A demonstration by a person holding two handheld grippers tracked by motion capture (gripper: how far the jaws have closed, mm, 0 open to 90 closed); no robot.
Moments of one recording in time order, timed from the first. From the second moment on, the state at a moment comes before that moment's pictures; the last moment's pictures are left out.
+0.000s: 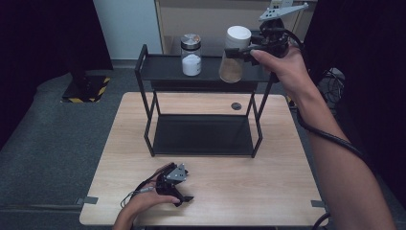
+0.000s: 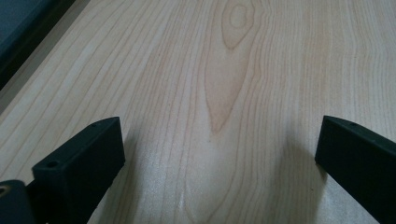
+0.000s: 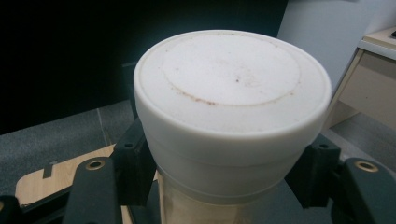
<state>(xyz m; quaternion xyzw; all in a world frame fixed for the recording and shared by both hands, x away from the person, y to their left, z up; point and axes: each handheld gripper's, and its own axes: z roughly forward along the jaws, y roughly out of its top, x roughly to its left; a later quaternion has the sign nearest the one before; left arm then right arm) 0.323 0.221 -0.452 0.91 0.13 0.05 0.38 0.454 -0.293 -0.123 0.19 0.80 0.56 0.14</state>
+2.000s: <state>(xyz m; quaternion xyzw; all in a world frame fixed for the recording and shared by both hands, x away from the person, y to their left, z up) 0.323 0.221 -0.452 0.91 0.13 0.06 0.38 0.480 -0.269 -0.131 0.23 0.80 0.53 0.16</state>
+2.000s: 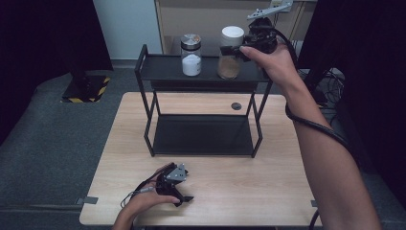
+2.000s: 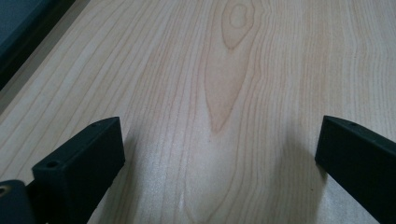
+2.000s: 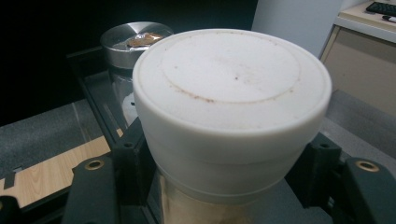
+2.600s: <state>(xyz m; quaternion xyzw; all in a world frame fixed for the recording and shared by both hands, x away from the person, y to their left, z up) 0.323 0.221 -0.452 0.91 0.13 0.06 0.38 0.480 -0.269 -0.133 0.23 0.80 0.53 0.16</state>
